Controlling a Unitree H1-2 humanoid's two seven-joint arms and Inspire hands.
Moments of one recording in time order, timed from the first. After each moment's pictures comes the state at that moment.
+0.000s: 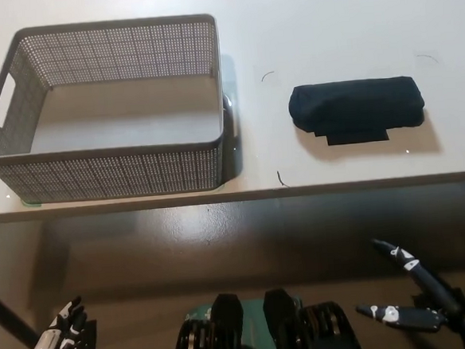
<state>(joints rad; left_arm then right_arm) 0.00 0.37 -0.02 0.44 0.12 -0.30 -0.03 -0.05 -0.38 0.21 0.08 -0.18 -0.09 0.16</state>
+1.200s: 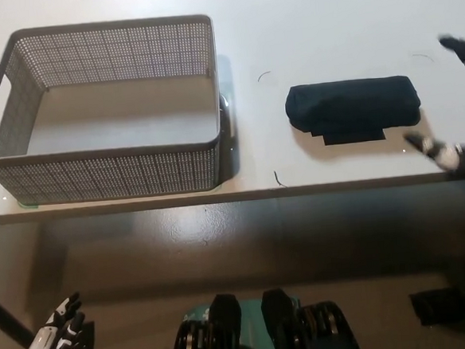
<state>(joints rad) 0.00 0.38 -0.02 0.44 0.14 -0.35 -0.03 -0.40 -0.47 0.02 -0.34 -0.45 0.07 0.22</state>
